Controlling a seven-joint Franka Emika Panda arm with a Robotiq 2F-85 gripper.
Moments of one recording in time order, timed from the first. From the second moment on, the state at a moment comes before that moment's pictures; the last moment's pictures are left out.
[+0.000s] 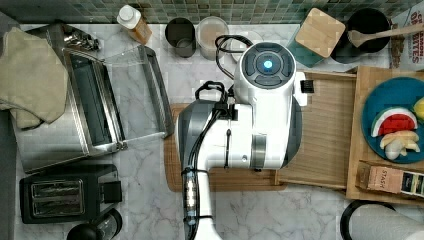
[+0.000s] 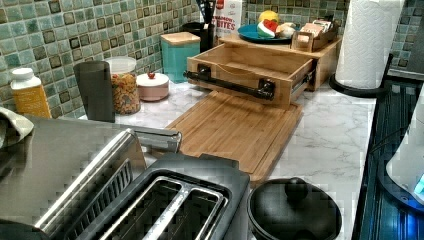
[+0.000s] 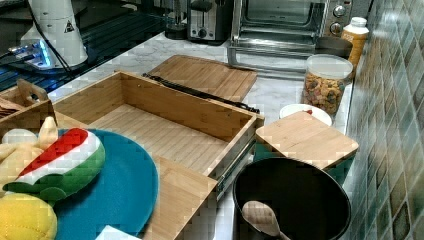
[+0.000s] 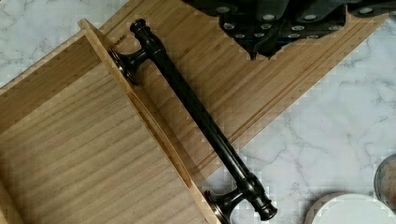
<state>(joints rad) -0.04 0.07 -0.03 -1.85 -0.06 0.26 -0.10</state>
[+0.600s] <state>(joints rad) -0.04 0.07 -0.03 -1.87 -0.07 0.29 -0.13</state>
